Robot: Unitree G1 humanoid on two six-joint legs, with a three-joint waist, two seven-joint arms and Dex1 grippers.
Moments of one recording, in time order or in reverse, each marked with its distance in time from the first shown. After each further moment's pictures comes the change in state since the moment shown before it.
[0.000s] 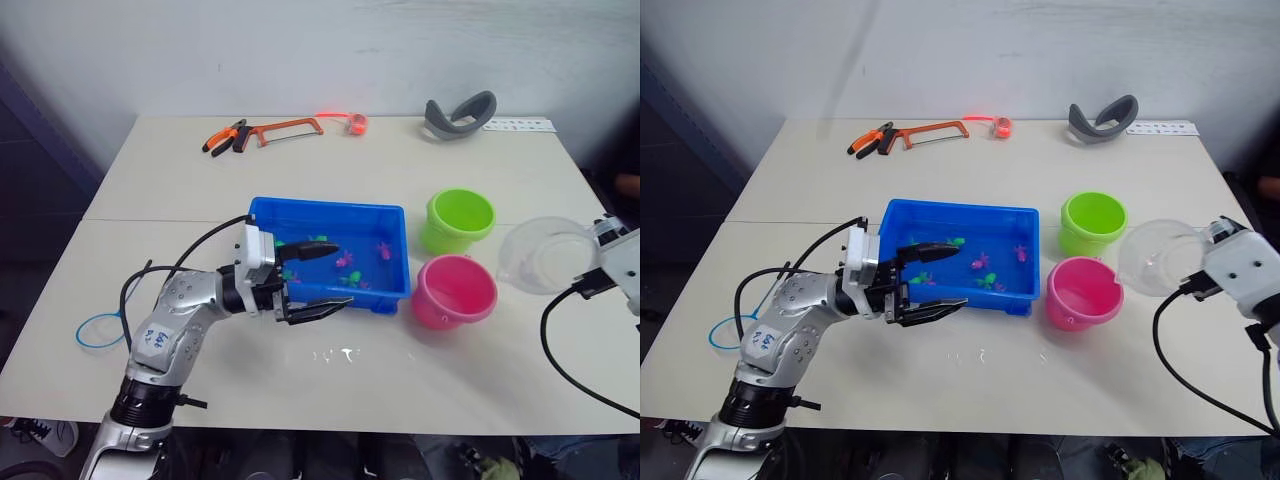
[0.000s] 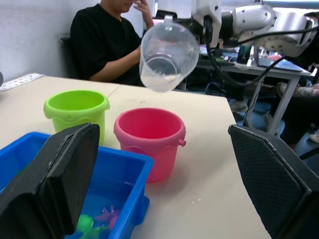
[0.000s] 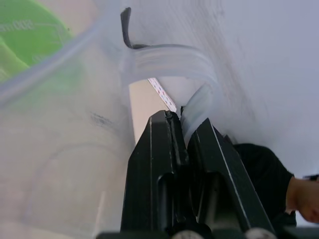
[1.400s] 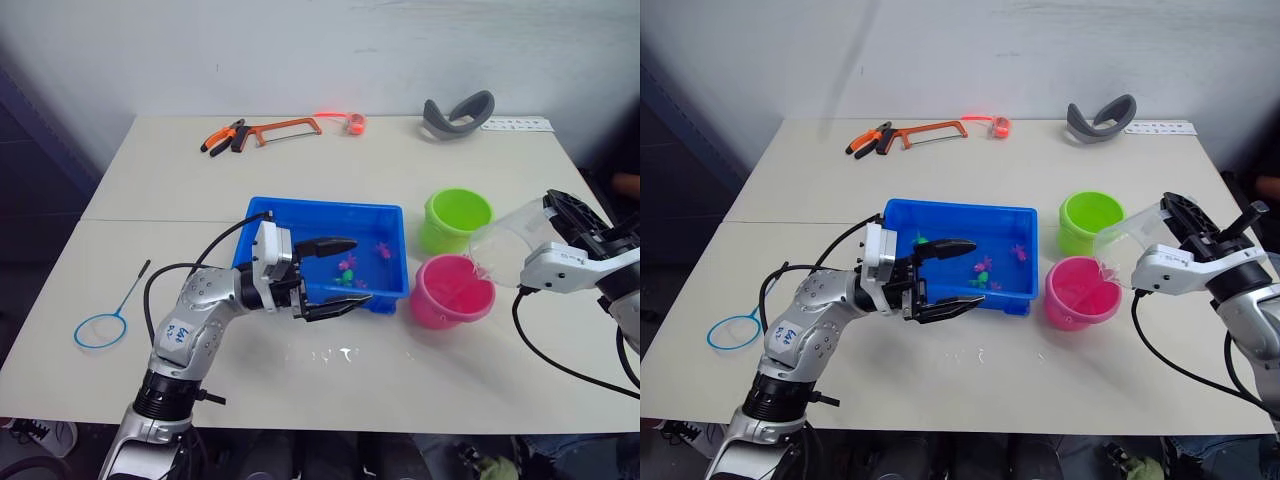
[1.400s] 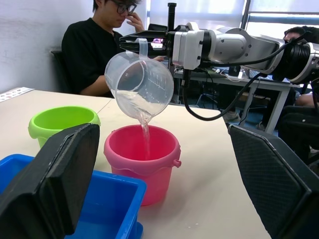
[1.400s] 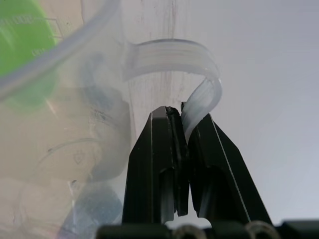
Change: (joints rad) left arm -0.022 -0.068 -0.032 0.028 0.024 -0.016 0.006; right arm -0.183 -0.068 0.177 0.197 -0.512 -0.393 -0.183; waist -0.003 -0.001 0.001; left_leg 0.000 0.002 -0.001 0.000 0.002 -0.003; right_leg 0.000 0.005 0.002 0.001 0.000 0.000
